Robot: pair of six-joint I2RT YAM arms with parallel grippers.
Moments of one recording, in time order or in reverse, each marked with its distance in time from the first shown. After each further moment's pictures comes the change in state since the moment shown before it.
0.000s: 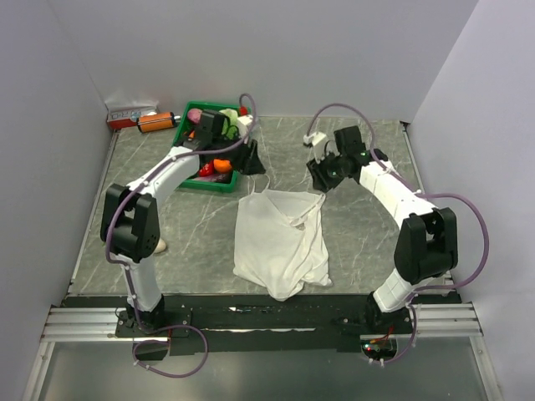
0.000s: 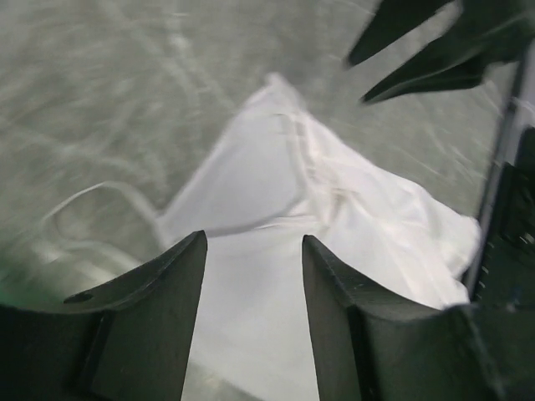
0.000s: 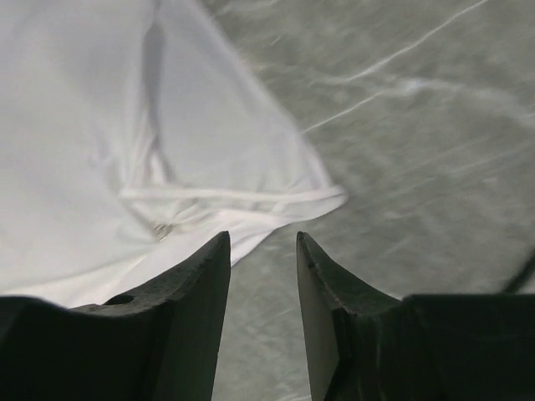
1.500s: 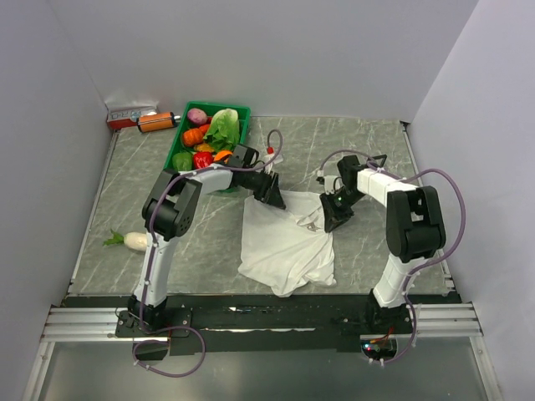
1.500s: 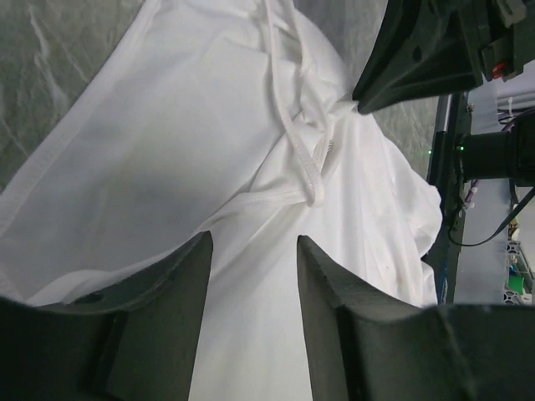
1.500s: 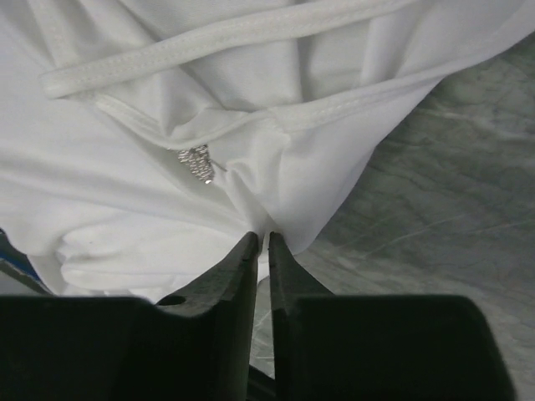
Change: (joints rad) left arm -0.119 0.365 -0.013 0.153 0.244 -0.182; right arm -0.098 0.193 -0.171 -0.207 -0.062 0.225
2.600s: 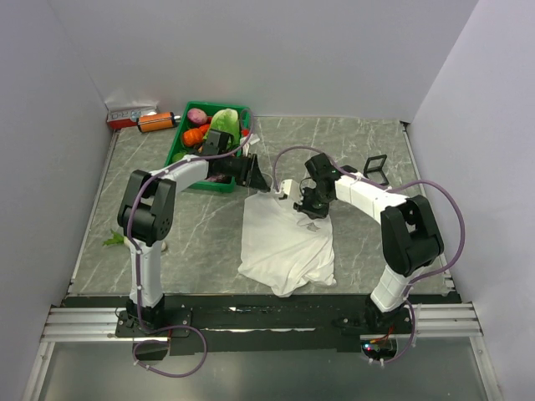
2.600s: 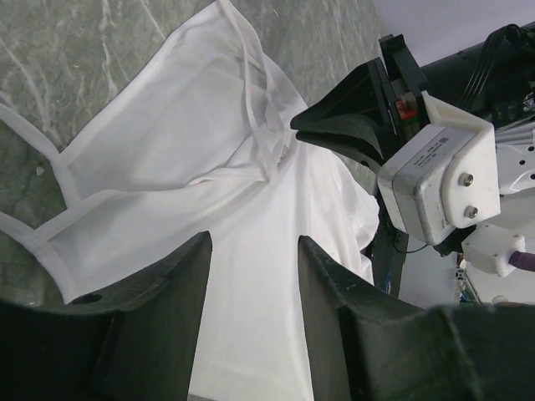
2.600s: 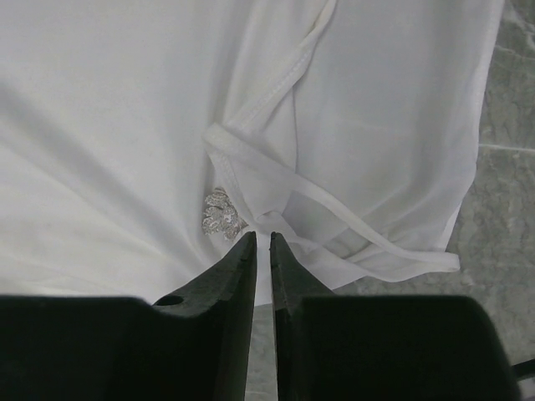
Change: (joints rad) left arm 0.132 -0.174 -0.061 -0.018 0.075 -0.101; right arm 0.266 -0.096 0.019 0.113 0.138 -0.710
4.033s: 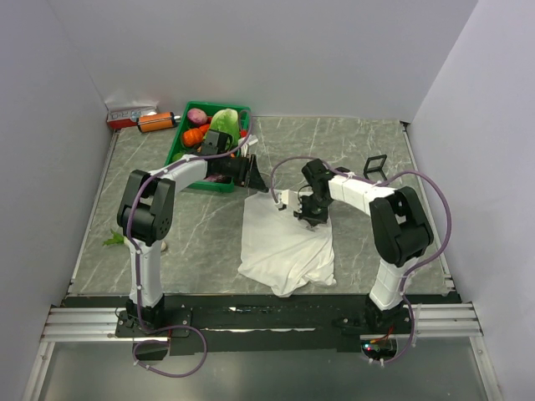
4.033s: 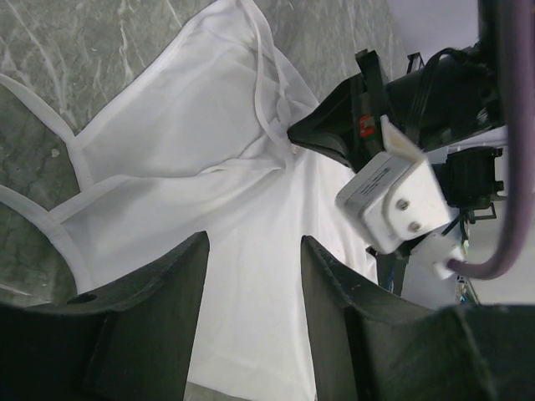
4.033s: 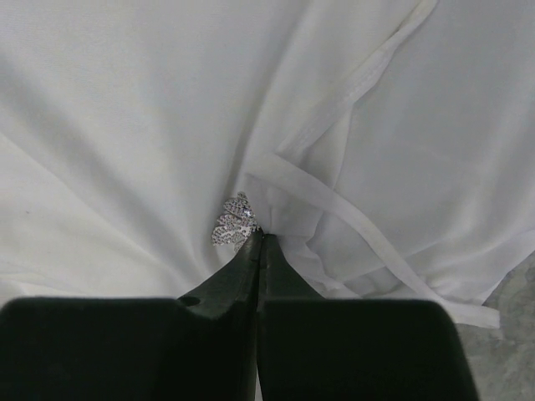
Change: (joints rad) left arm 0.011 0.000 0.000 -0.034 -0.023 0.006; right arm -0.001 0.098 0.006 -0.045 -0.006 -0.142
